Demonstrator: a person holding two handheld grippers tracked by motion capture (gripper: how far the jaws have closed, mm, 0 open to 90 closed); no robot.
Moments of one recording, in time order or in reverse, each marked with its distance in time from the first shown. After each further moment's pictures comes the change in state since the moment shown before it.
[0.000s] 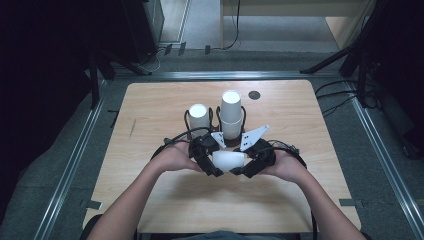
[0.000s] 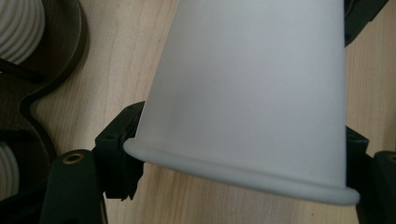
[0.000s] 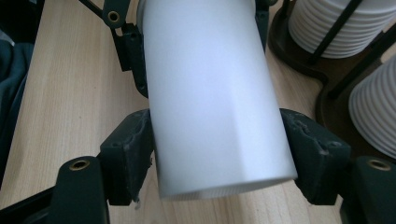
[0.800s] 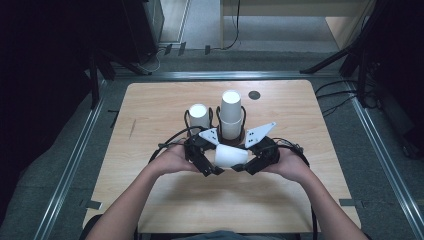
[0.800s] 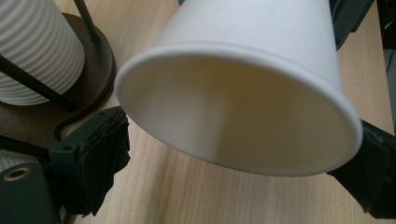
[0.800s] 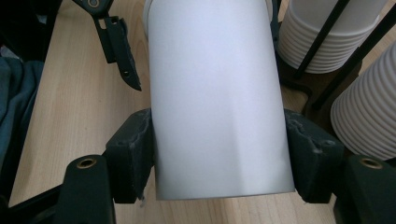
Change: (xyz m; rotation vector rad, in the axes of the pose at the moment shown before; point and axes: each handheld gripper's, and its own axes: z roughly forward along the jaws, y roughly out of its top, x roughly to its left) left arm -0.002 -0.016 -0.013 -0.240 0.047 -0.012; right arm -0.002 0.001 -0.014 -0.058 -0.002 0.009
